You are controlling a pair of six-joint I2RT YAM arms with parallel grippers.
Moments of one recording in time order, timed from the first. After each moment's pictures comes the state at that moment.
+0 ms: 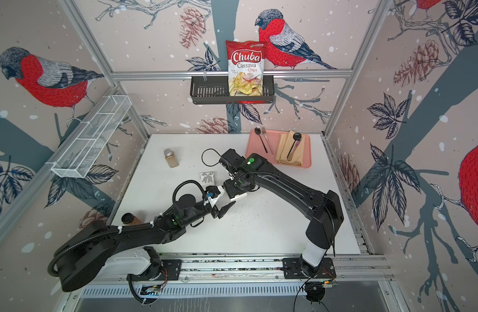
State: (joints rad) left arm -0.82 1.27 0.35 0.76 0.16 0.19; right arm 0.93 1.70 1.64 -1.17 -0.01 0.34
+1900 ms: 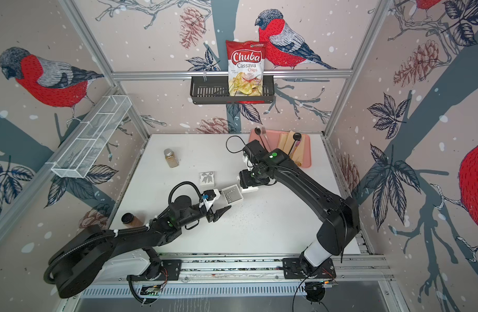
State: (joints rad) left arm -0.76 1.21 0.28 0.73 0.28 0.16; right arm 0.67 1.58 1.48 -1.08 -0.10 0.34
